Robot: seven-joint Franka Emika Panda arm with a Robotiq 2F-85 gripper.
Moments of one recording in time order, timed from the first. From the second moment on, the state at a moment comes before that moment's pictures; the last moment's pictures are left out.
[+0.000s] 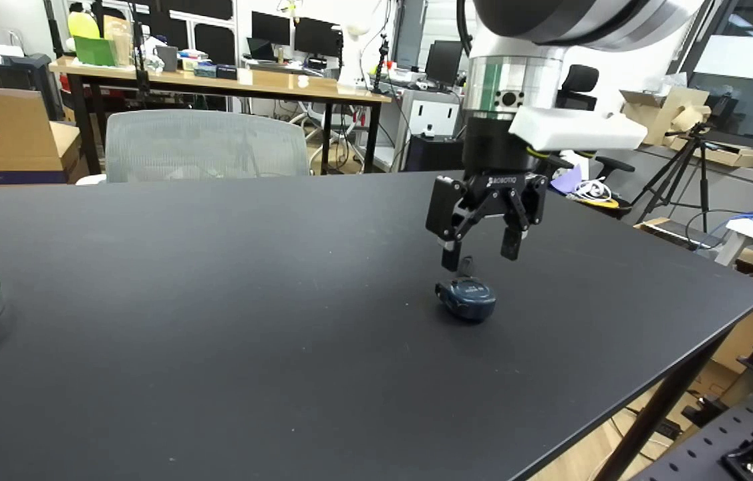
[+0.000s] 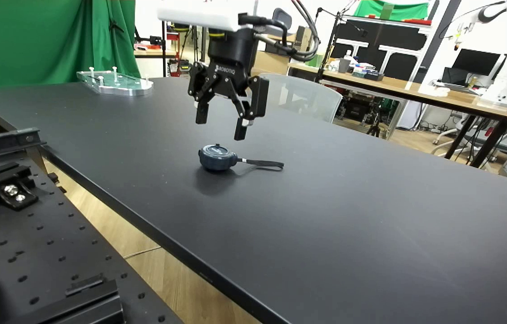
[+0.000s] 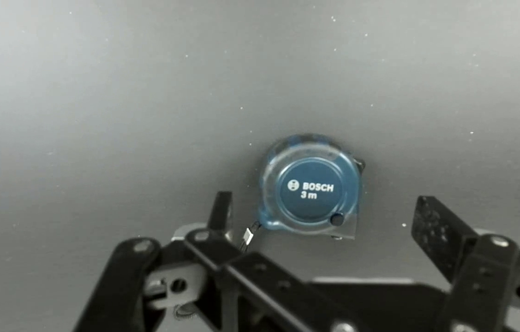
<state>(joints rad) -0.01 0.10 0.03 -2.66 -0.04 2.64 0.03</state>
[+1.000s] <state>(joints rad) 0.00 0.26 0.01 -2.66 -0.03 2.82 0.03</state>
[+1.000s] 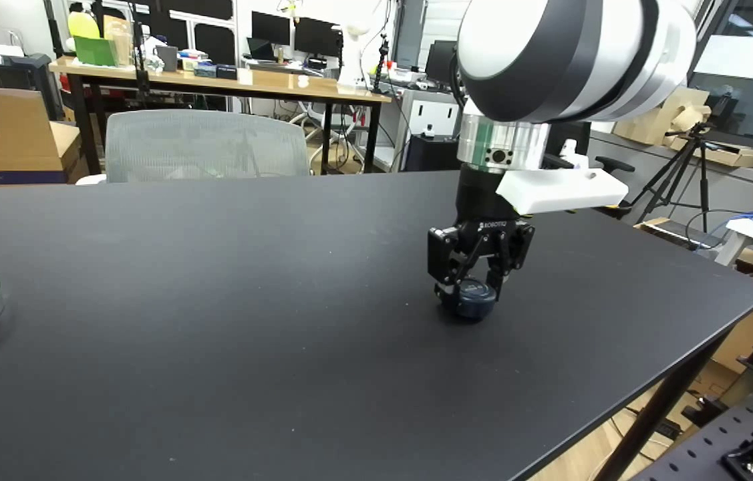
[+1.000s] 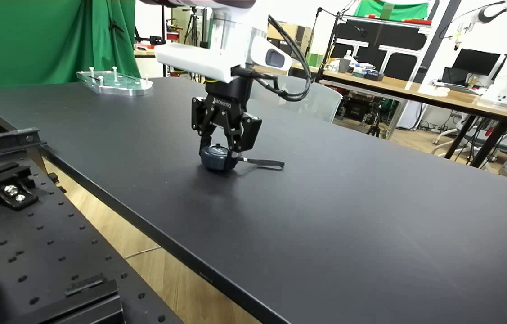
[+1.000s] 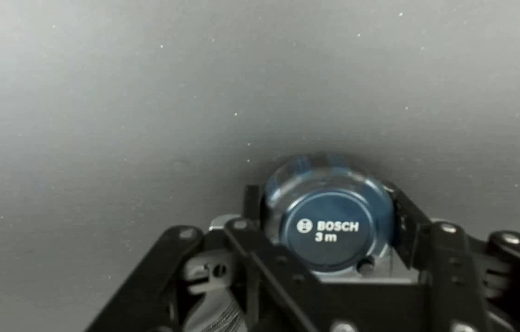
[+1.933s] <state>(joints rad) 0.01 0.30 0.03 -2.41 0.04 2.67 0.00</state>
